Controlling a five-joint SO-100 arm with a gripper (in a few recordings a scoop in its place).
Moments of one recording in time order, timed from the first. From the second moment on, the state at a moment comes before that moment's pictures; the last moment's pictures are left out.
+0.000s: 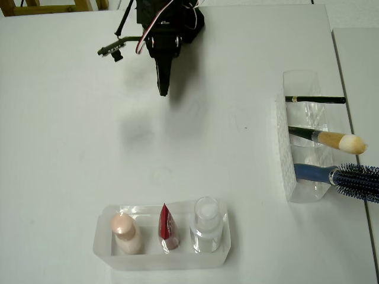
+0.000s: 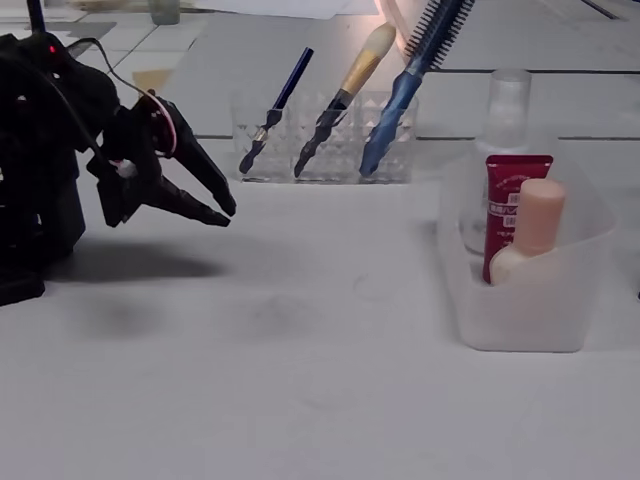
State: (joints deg) arm 1.1 188.6 167.3 56.9 -12.8
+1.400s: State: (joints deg) arm 2.8 179.8 160.0 43.0 -71.5
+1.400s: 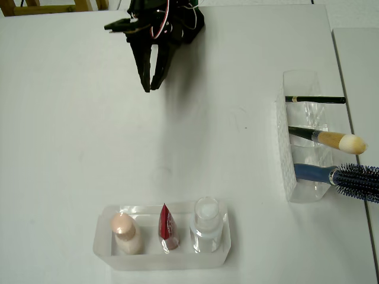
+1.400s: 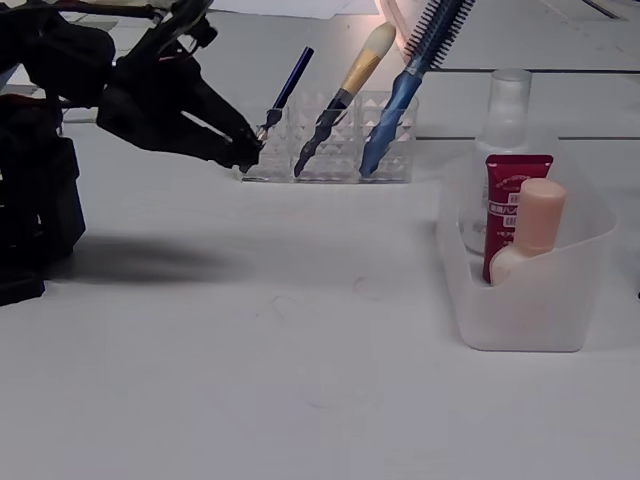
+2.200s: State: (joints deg) arm 7.2 149.2 161.4 3.8 -89.2
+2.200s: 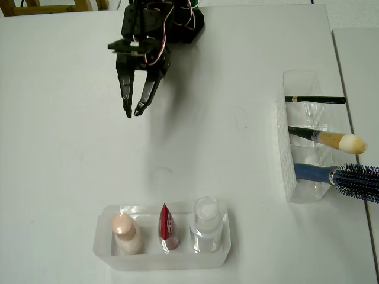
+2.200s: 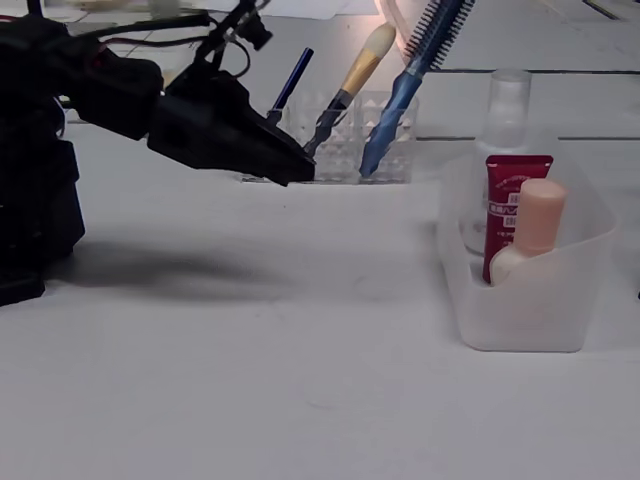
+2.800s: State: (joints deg) arm 7.2 116.0 153.3 -28.3 -93.7
